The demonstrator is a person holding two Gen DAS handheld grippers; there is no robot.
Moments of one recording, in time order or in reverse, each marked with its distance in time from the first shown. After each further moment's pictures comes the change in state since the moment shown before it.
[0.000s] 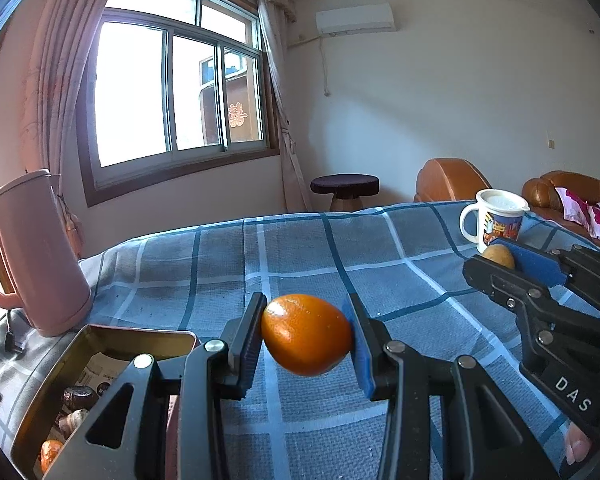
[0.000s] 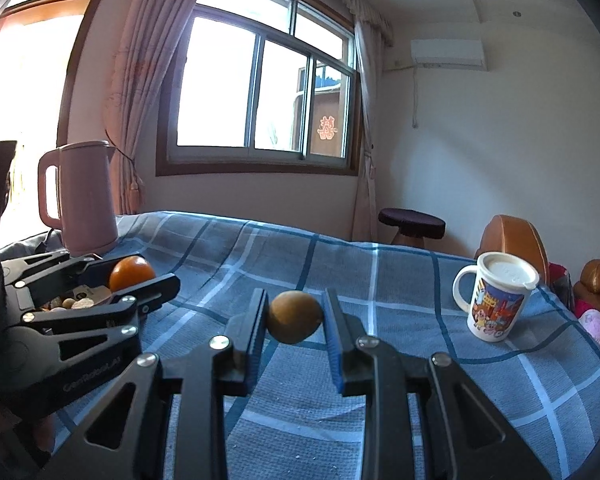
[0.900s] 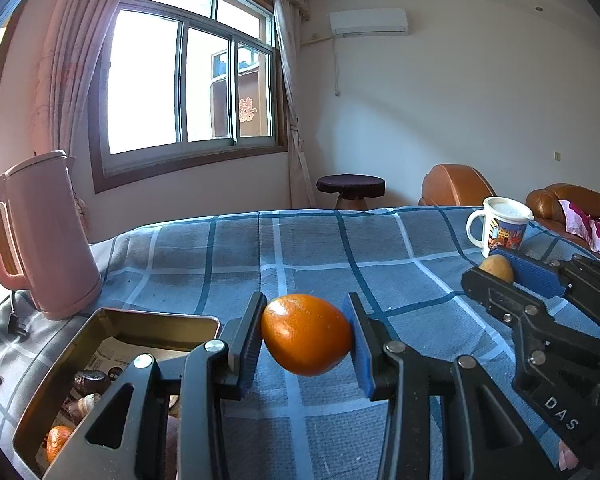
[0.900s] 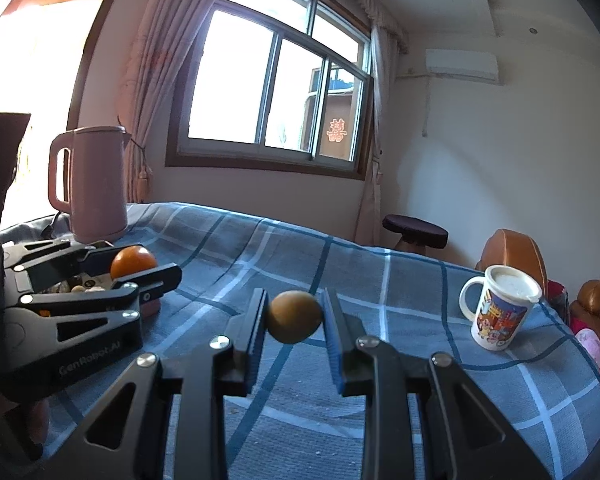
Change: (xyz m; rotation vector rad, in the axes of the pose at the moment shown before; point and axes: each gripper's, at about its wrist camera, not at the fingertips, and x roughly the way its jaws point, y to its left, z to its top) left arm -0.011 0.019 -0.005 -0.050 0.007 0.012; right arm -0.003 0.025 0.000 -0.069 0.005 0.007
